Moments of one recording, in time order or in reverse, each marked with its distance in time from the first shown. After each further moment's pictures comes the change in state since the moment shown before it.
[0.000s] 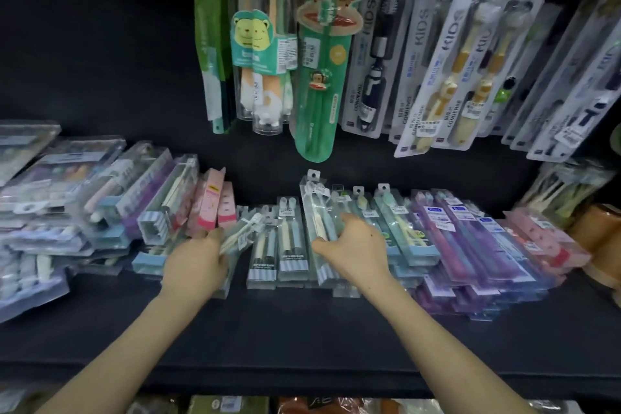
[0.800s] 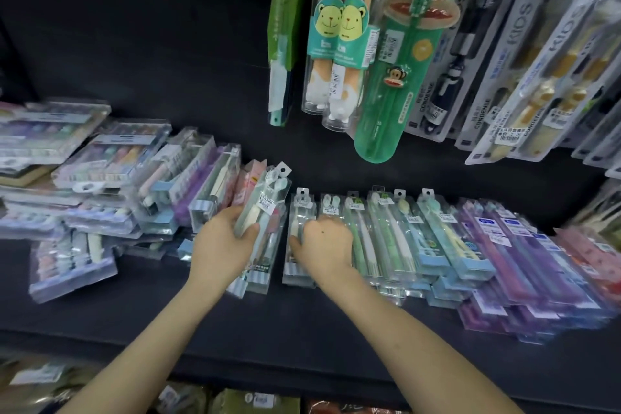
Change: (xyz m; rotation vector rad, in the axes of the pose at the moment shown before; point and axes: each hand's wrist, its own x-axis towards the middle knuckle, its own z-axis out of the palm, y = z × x) left_hand -0.001 -0.019 -0.019 -0.710 0.219 -0.178; right_hand 0.021 -0.063 0.093 -0.477 -0.010 -0.328
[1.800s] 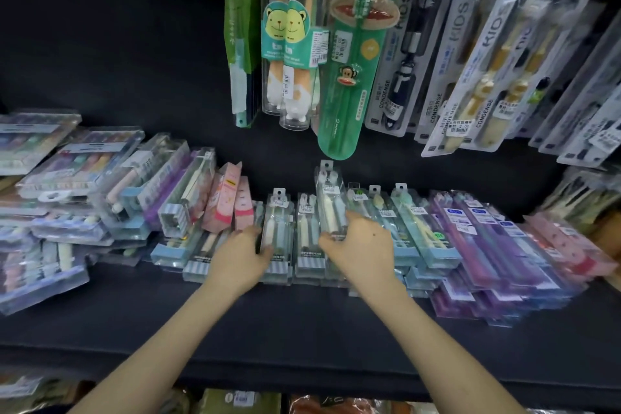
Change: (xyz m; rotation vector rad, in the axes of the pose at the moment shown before) left_hand -0.013 0.021 0.041 0.280 -0.351 0.034; right_hand -0.042 0.068 -0.048 0.314 0.092 0.255
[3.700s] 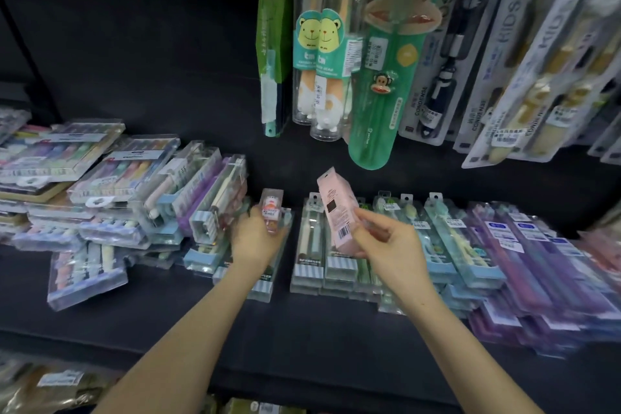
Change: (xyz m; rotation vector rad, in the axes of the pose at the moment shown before) left_hand 0.064 -0.029 0.012 -0.046 0.259 -0.168; right_hand 0.001 -0.002 -0.007 0.912 -0.123 0.120
